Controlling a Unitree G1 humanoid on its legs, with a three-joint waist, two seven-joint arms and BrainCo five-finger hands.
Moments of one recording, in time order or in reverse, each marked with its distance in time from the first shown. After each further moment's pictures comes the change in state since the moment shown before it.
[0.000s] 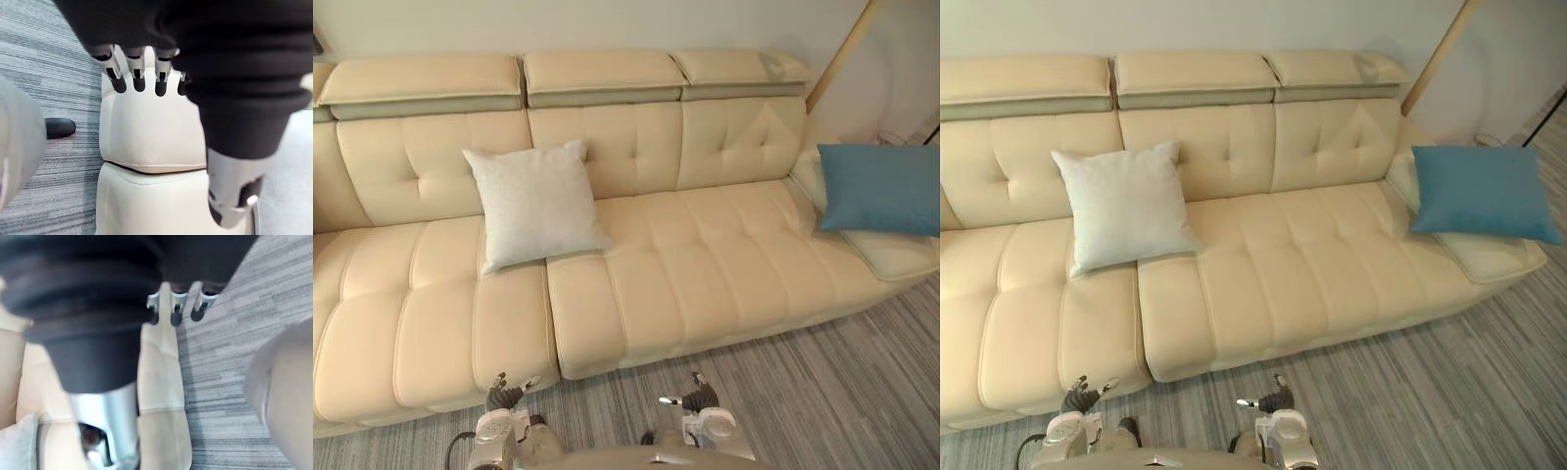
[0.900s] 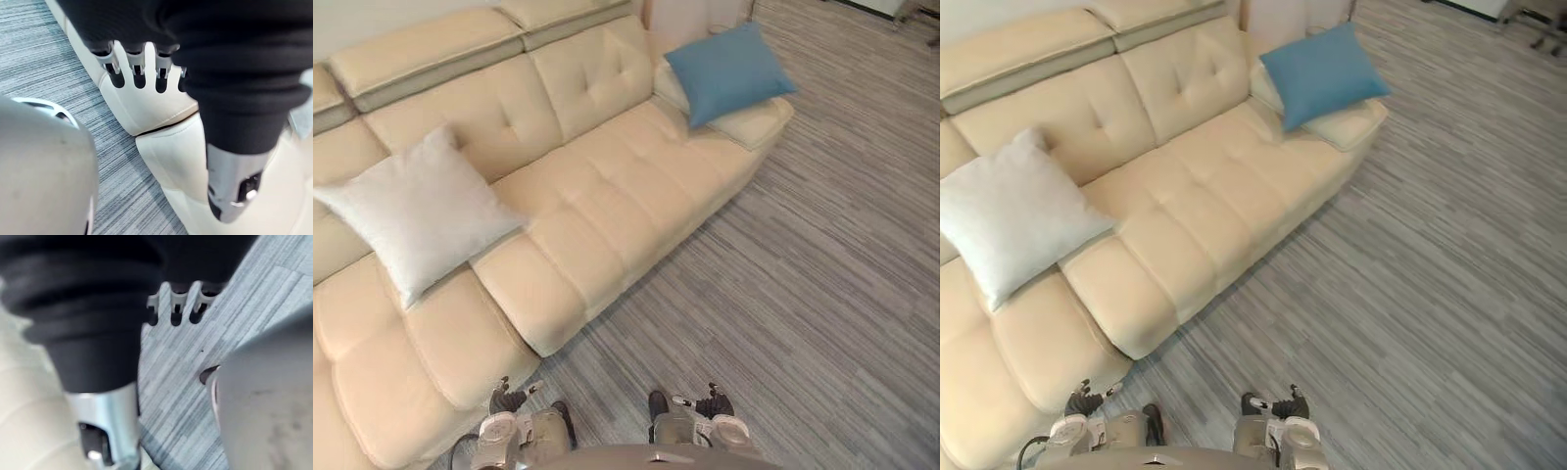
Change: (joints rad) left arm 0.014 -0.014 -0.012 0.025 0.029 0.009 0.005; right arm 0.034 -0.004 -0.086 -0.017 0.130 0.003 -0.018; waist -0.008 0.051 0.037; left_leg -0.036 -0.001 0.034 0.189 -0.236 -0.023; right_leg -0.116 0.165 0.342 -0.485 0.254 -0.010
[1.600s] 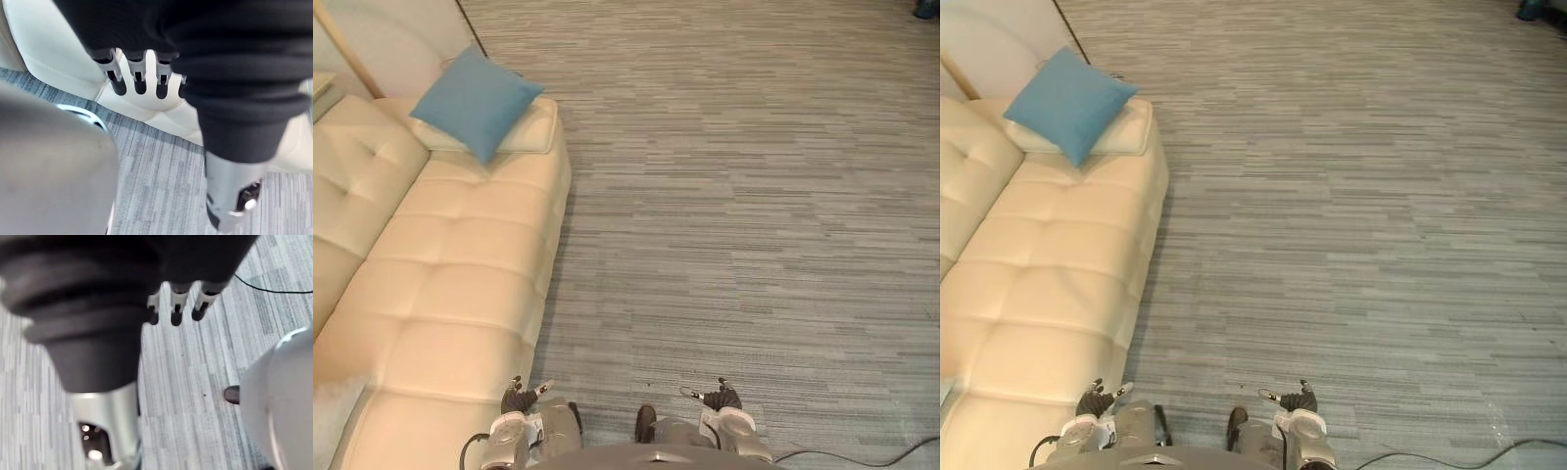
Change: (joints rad) left arm 0.014 -0.036 0.007 -0.027 -0.042 0.001 -0.016; right arm -0.054 -0.026 -0.024 0.037 0.039 0.004 -0.038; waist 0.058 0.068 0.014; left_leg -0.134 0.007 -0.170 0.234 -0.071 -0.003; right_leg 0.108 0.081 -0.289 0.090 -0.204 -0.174
